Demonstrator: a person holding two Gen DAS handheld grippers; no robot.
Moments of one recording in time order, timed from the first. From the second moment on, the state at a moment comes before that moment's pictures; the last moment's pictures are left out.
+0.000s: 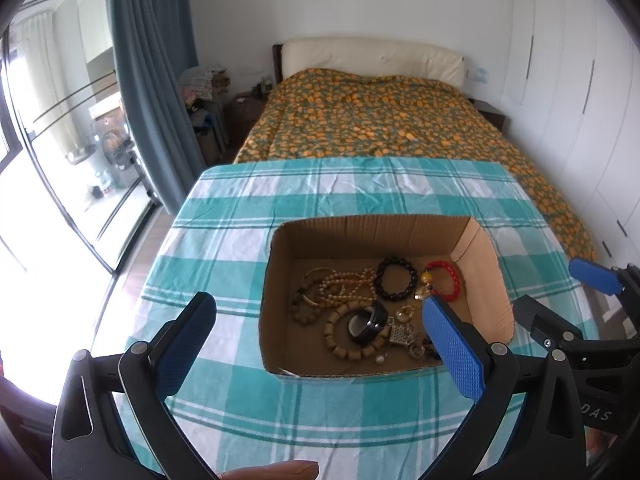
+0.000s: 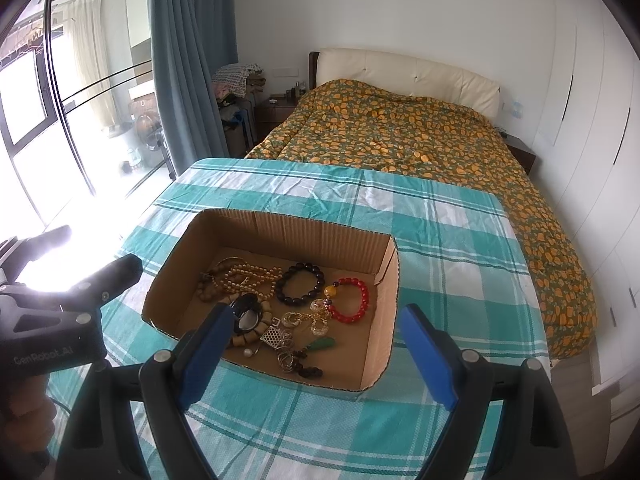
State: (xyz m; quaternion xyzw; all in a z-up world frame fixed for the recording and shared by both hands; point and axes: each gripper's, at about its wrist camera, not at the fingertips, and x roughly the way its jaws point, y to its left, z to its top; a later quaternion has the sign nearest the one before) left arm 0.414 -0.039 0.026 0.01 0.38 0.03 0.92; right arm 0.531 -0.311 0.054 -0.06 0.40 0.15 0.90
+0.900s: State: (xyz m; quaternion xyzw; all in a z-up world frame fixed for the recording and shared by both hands) left arm 0.415 -0.040 0.026 0.03 0.39 0.04 0.92; right arm 0.530 -0.311 0.058 -0.06 0.40 0.14 0.90
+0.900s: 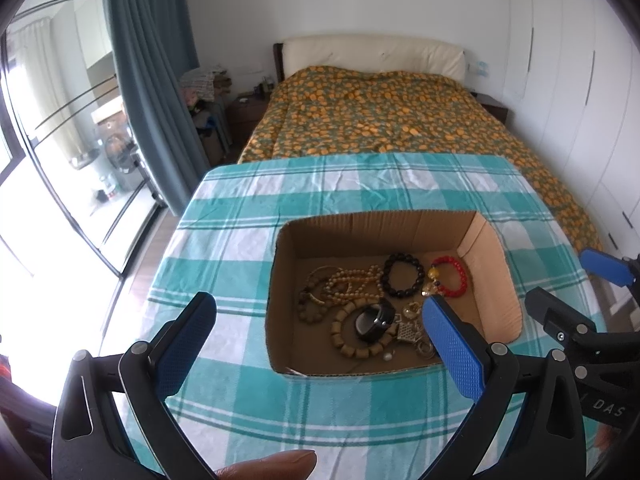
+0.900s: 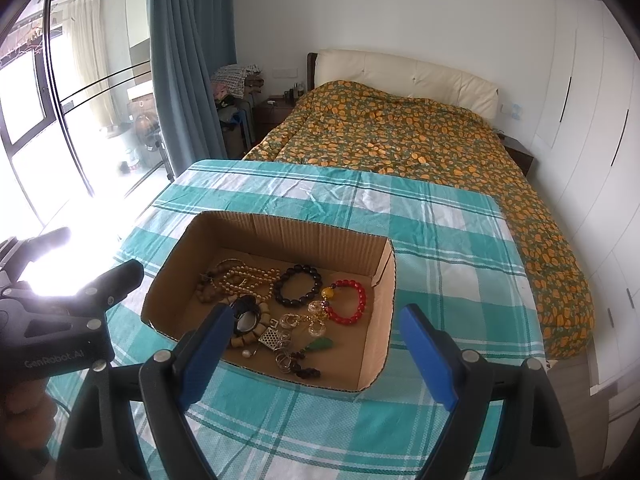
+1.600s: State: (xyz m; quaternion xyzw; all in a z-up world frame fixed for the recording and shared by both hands) left arm 0.417 -0.035 0.030 0.01 0.39 0.04 0.92; right arm 0.533 -0.316 0.055 -0.06 0.40 0.14 0.90
